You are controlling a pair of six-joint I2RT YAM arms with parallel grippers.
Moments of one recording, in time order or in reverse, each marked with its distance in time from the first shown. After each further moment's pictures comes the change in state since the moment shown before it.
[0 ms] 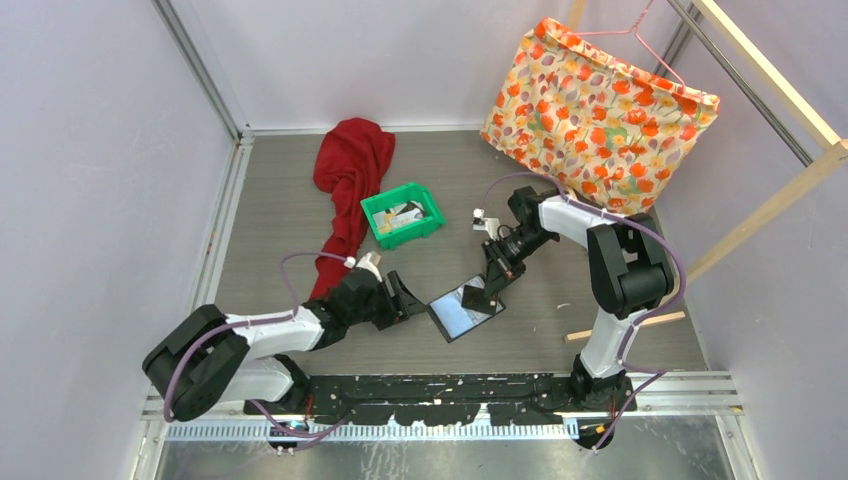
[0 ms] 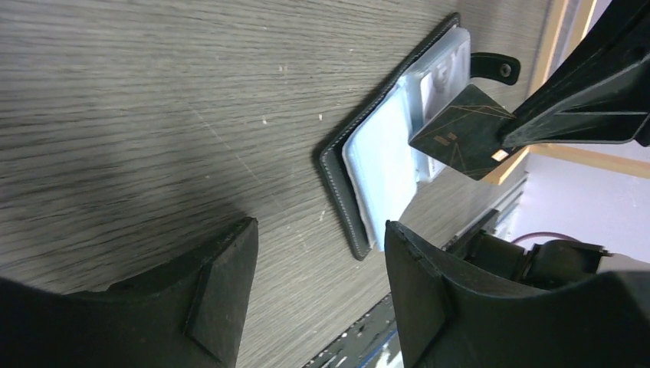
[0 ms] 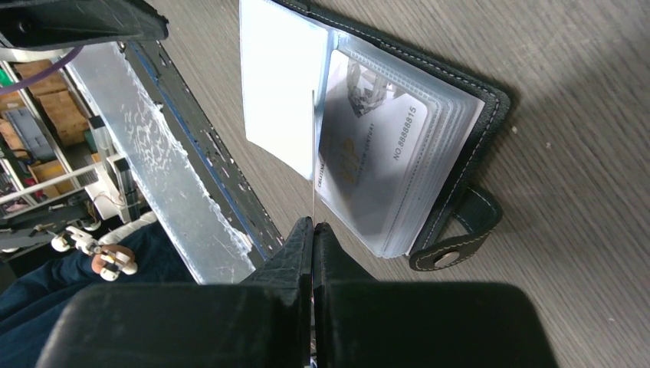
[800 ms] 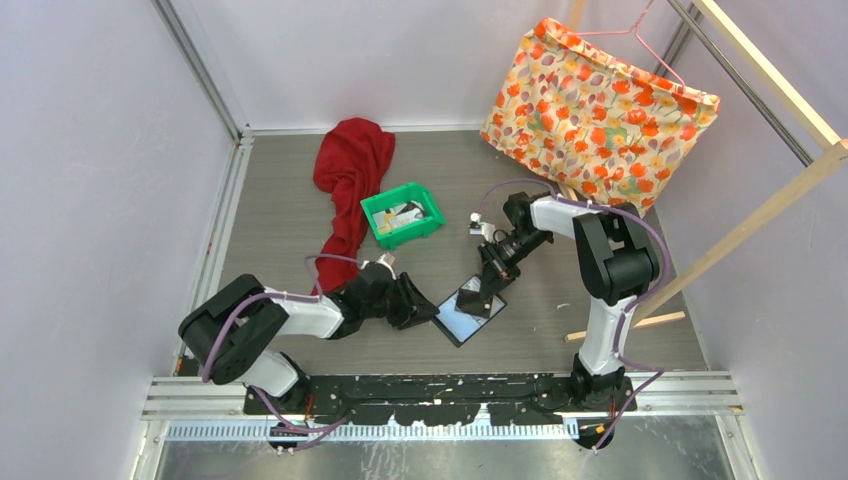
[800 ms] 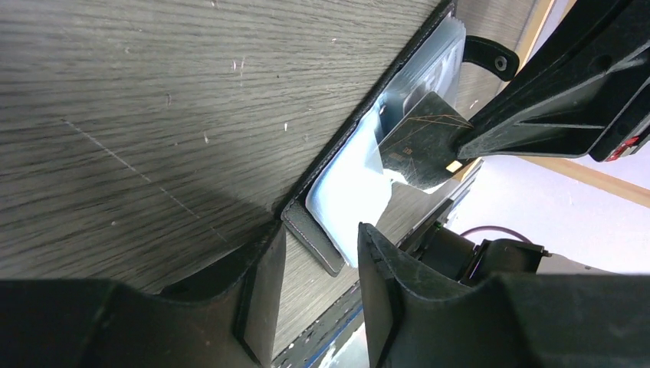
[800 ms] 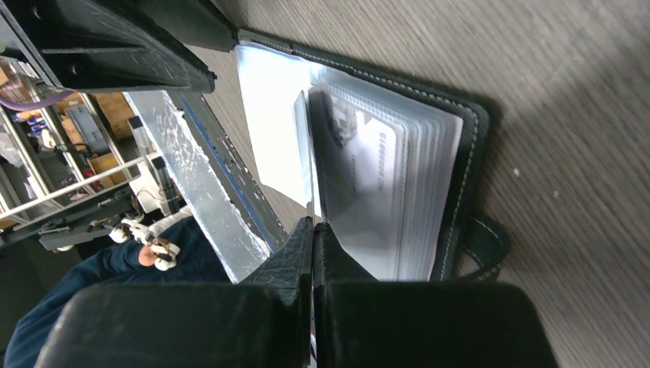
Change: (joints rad) left arm -0.023 0.251 0.074 0.147 0.116 -0.176; right arm 0.010 0.103 0.015 0.010 -0.060 0.034
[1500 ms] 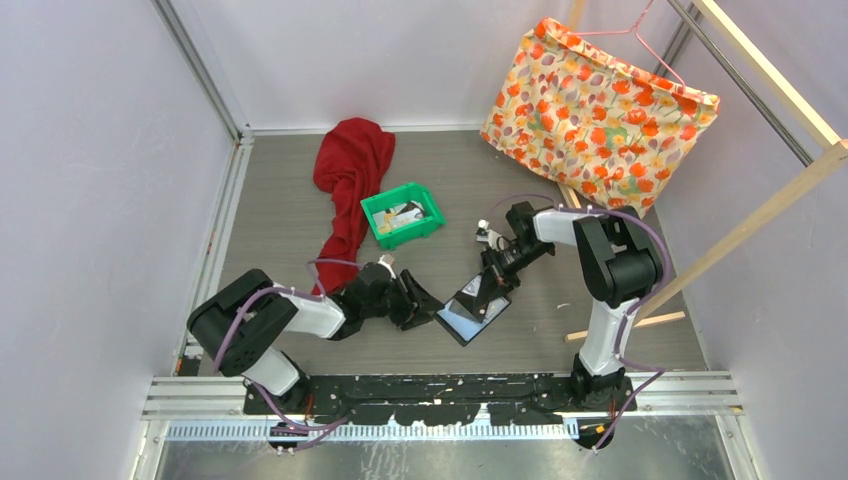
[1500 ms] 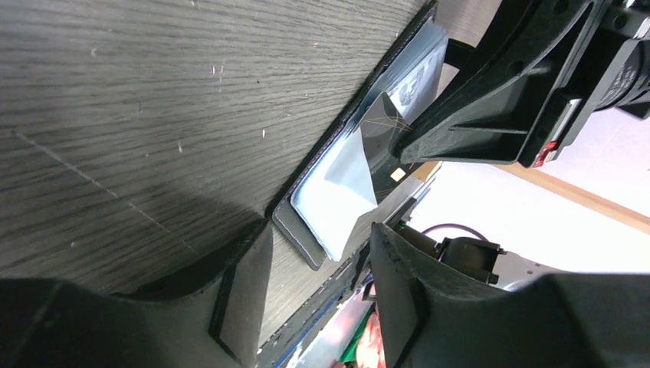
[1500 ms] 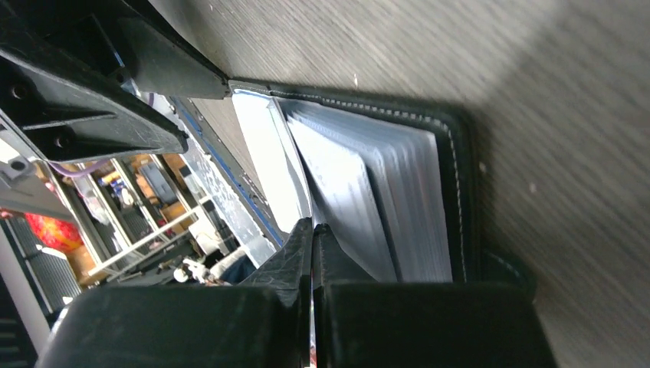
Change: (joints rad) left arm 0.018 0.070 -0.009 0.130 0.048 -0.103; right arm -0.003 0.007 -0.103 0.184 -0.018 0.261
